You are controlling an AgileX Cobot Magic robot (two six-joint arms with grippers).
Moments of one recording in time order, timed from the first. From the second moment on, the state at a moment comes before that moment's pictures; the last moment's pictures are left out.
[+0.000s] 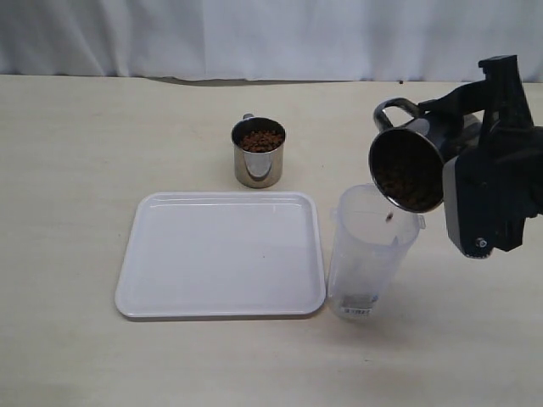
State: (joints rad) left arm -0.14 0.00 0.00 0.10 0.19 -0.10; right arm 0.35 1.16 -0.56 -1.75 -0.19 0.08
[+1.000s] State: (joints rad) left arm -0.14 0.00 0.00 0.10 0.19 -0.10; right arm 0.35 1.16 -0.56 -1.75 -0.23 0.02
